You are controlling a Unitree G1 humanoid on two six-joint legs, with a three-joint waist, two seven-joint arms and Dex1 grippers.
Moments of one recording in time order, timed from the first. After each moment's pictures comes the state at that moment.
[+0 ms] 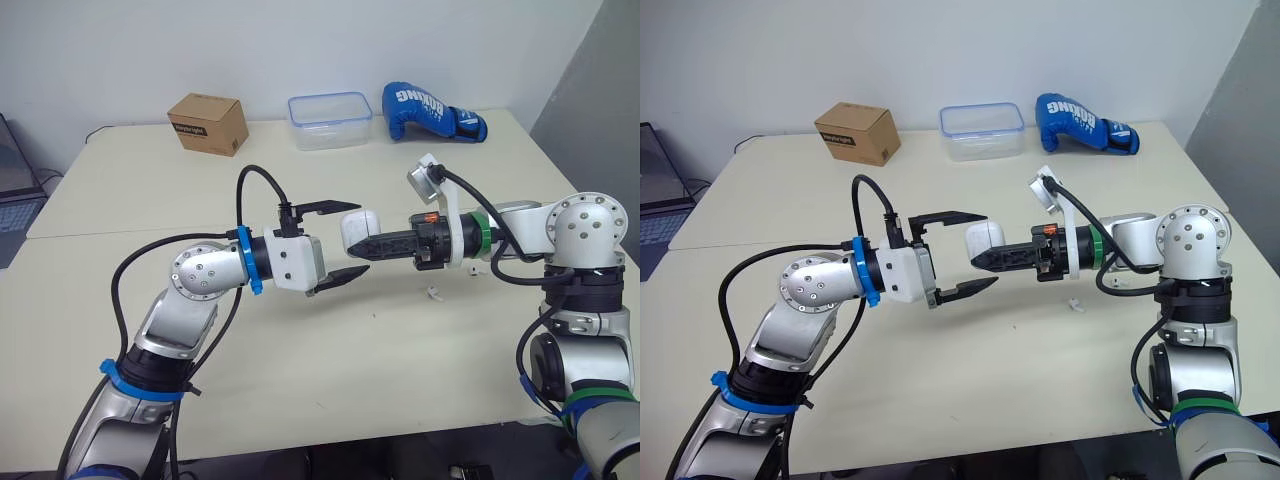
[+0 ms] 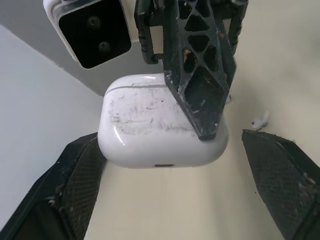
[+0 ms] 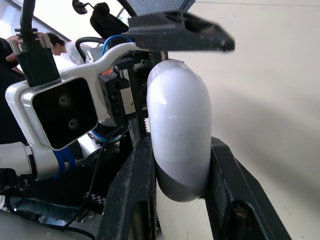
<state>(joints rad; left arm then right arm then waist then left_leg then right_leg) -0.52 0.60 -0.17 -0.23 -0.12 -0.14 -0.93 -0.94 -0.46 -0.12 0.04 1.20 1.61 0.52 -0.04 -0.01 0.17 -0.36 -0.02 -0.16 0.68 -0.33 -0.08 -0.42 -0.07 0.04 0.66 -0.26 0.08</state>
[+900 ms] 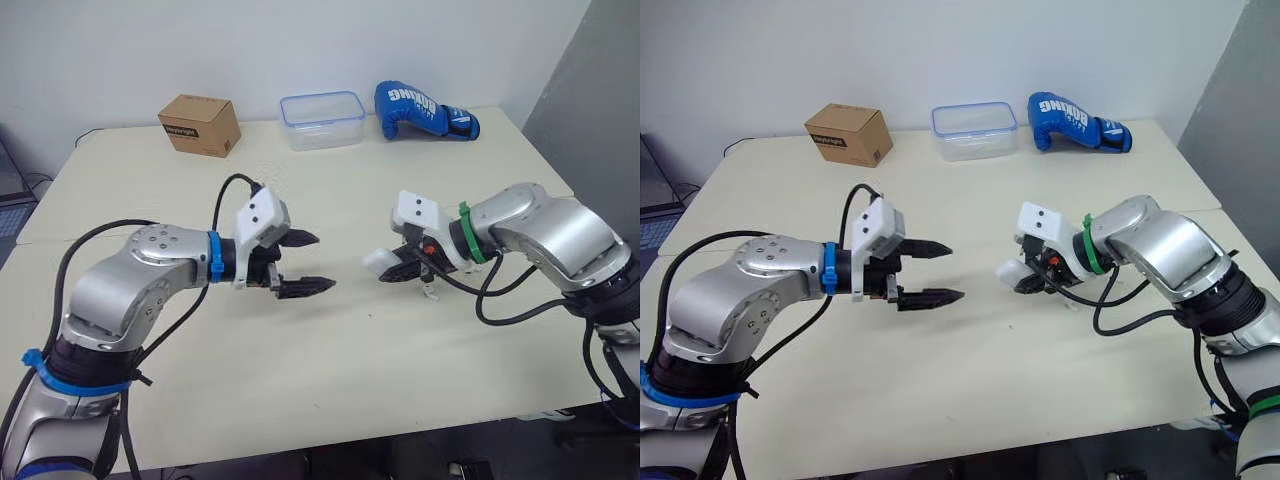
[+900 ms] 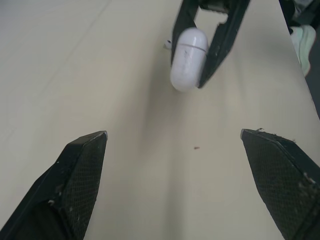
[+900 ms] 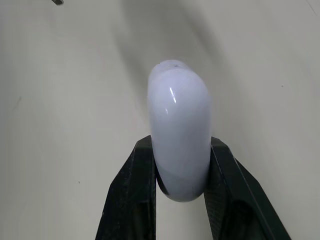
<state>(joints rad) -0.62 0.80 -0.14 -0.36 -0.56 0.84 -0.97 -1.05 -0.84 0.58 -0.17 0.41 0.94 1.10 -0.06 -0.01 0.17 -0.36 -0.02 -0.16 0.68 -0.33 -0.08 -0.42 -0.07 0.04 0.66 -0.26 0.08</state>
